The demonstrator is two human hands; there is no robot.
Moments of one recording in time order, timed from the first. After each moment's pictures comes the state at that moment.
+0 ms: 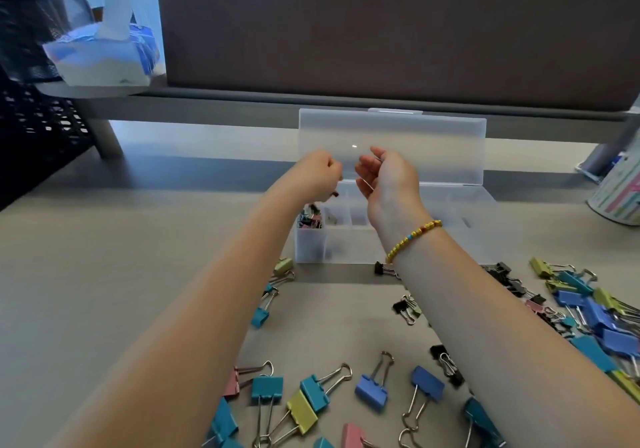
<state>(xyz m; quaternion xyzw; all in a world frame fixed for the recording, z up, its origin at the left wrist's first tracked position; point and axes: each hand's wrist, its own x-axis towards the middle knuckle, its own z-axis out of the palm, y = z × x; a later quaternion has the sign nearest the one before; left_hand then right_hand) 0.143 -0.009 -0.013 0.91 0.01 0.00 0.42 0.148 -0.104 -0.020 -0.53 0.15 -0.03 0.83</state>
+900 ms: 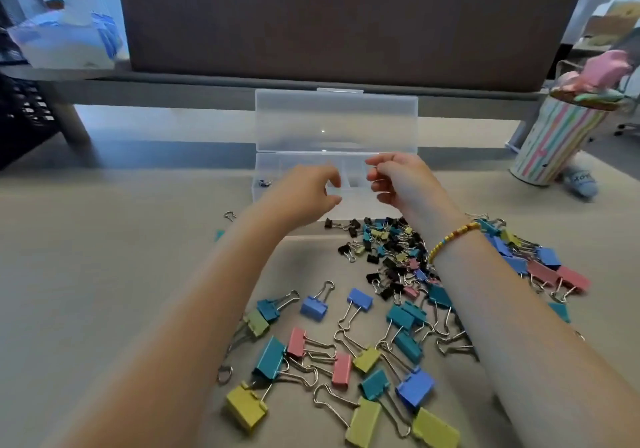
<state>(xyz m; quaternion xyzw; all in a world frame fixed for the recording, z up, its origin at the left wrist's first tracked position) 0.057 -0.056 -0.031 0.96 -0.14 0.05 0.23 0.069 -0.210 -0.022 -0.76 0.03 0.01 0.65</state>
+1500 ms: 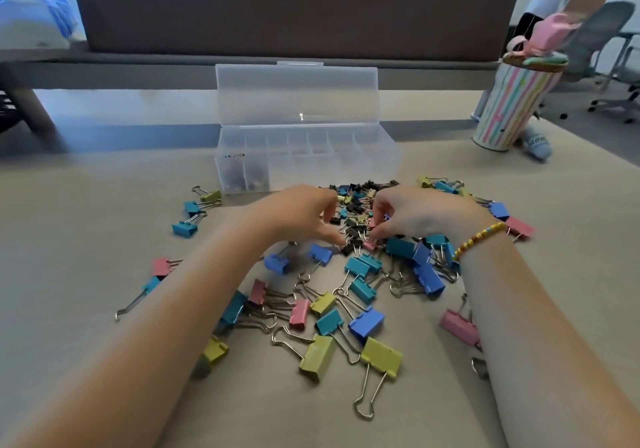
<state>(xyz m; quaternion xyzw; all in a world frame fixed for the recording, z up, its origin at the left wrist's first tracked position) 0.012 -0.096 -0.057 0.96 -0.25 -0.08 0.12 -0.003 -0.271 -0.032 -0.98 -0.09 0.16 0.10</state>
